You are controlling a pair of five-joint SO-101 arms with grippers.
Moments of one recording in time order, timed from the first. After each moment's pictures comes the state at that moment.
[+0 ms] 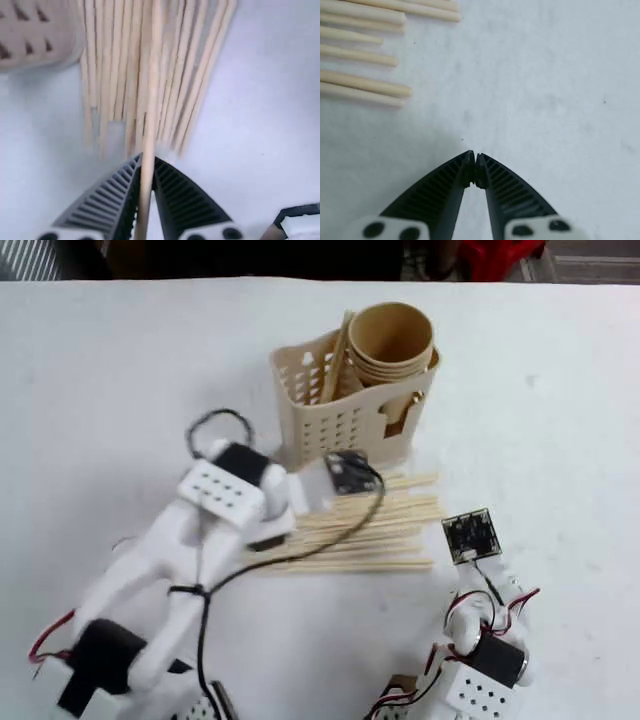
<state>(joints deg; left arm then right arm) 20.1 -12.4 28.2 80.4 -43.8 24.8 -102.5 96.5 70.2 43.5</state>
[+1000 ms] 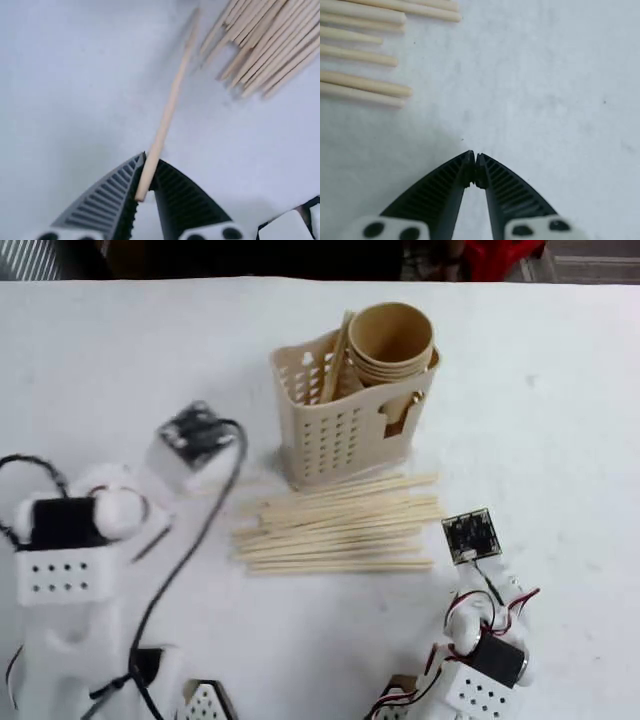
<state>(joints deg) -13.4 -43.7 32.1 90.6 -48.6 24.8 -102.5 96.5 70.2 43.5</state>
